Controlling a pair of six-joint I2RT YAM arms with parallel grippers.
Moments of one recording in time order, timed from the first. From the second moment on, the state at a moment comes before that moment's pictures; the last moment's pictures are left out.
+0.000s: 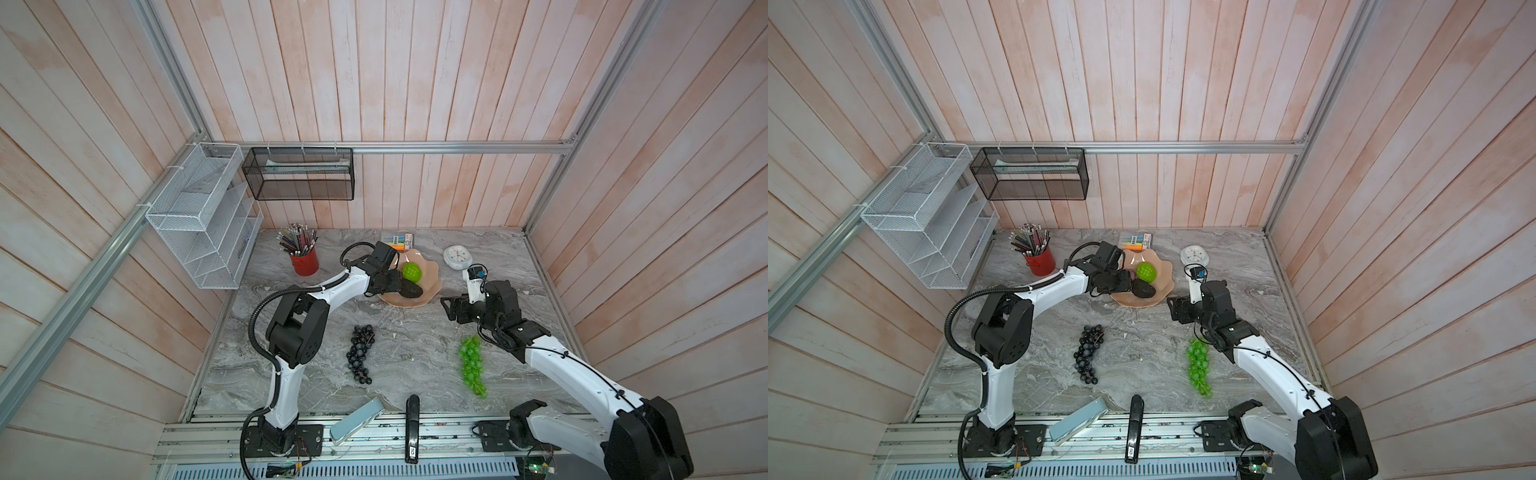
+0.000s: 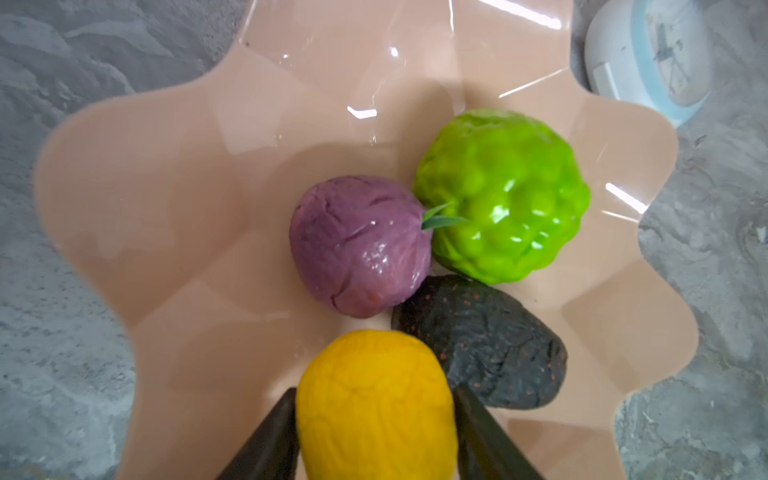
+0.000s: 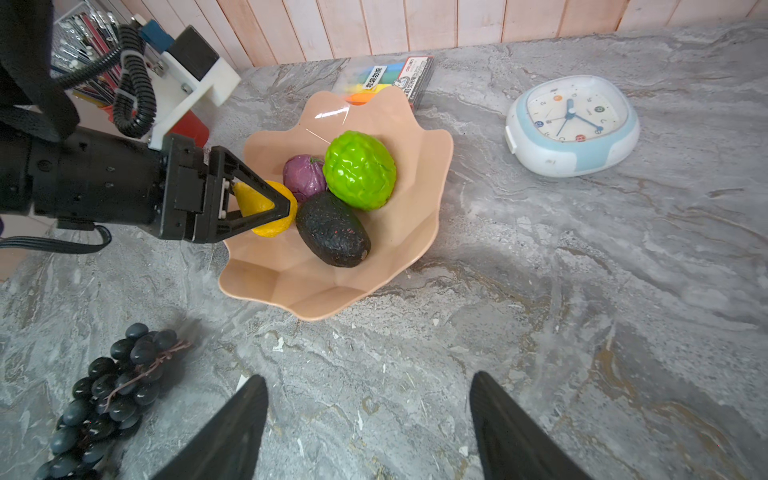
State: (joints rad) left arm -0.57 2.07 1.58 -0.47 0.07 -0.52; right arm 0.40 1.10 0.64 -0.10 -0.13 0.27
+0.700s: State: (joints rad) left arm -0.58 1.86 1.46 -0.42 0.07 -0.47; right arm 0.39 0.96 0.68 -0.35 -0.03 0.34
